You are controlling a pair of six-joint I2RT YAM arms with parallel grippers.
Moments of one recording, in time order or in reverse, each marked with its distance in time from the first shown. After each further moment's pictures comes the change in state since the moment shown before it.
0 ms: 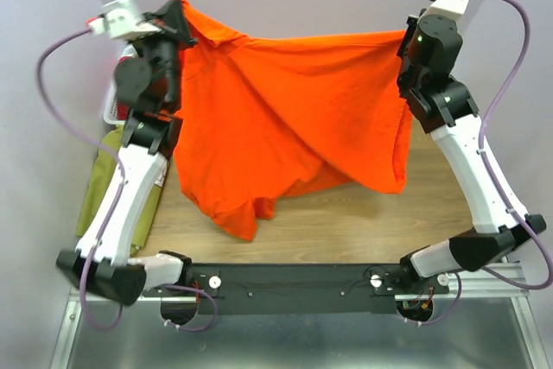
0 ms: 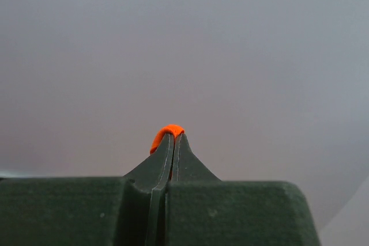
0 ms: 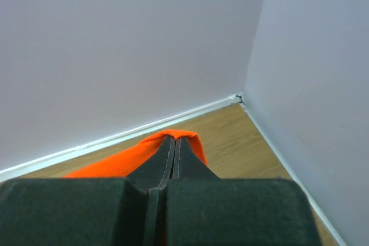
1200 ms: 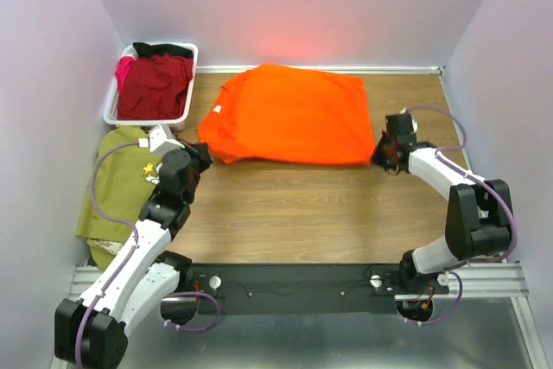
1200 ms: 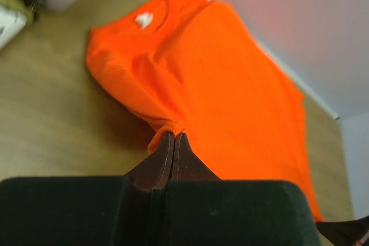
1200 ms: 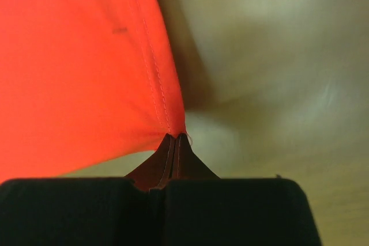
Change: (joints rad) left arm -0.028 -0.417 -0.912 -0.256 -0.048 -0.426; right arm -0.286 0.053 -0.884 0.050 -0.671 0.521
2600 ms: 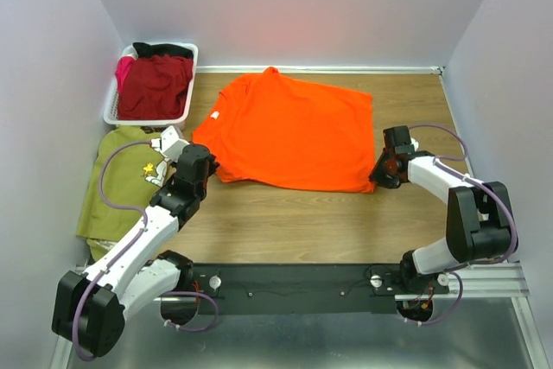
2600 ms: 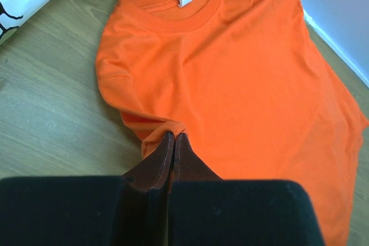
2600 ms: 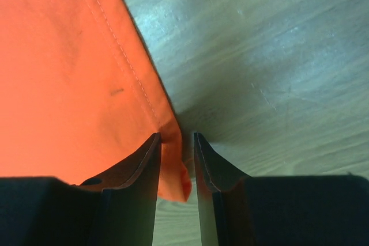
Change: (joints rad) left arm -0.101 0.137 0.018 -0.187 -0.169 -0.098; right arm 0.010 -0.006 -0.159 -0.092 0.002 0.108
